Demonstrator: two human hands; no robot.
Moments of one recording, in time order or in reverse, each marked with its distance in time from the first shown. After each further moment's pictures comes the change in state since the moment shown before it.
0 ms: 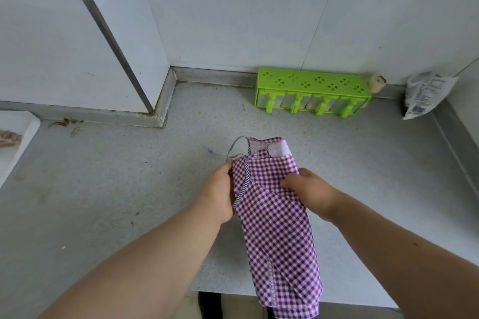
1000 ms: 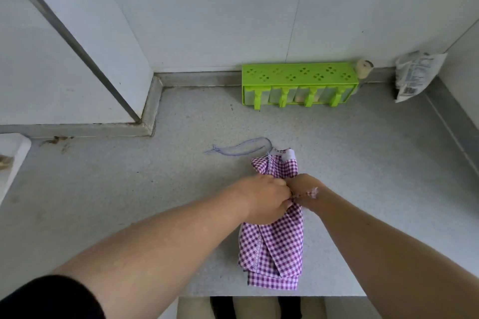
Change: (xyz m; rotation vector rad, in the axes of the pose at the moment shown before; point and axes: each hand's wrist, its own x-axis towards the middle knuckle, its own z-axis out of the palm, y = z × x) left_hand -0.015 -0.005 0.071 2.151 -0.563 0.632; right_hand 0.059 0.041 -0.008 -0.421 0.140 0.240
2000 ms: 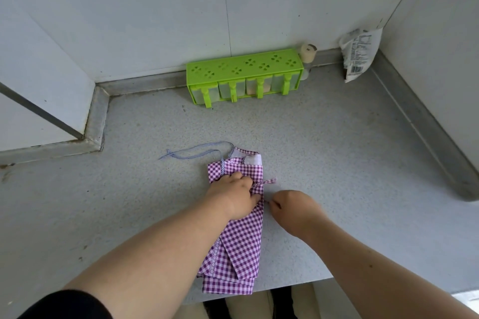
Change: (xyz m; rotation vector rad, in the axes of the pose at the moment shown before) left_hand 0.073 0.024 0.037 -0.029 -0.144 -0.405; right_hand -0.021 0.116 0.016 -0.222 0.235 -0.247
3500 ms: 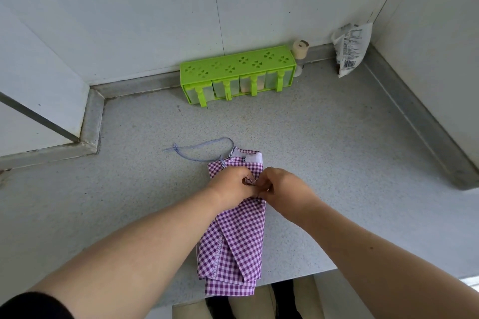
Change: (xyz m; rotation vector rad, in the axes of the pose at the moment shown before) left_hand 0.002 -0.006 0.000 -0.620 0.184 0.066; right_hand 0.003 -0.008 -0.020 0.250 0.168 -0.159
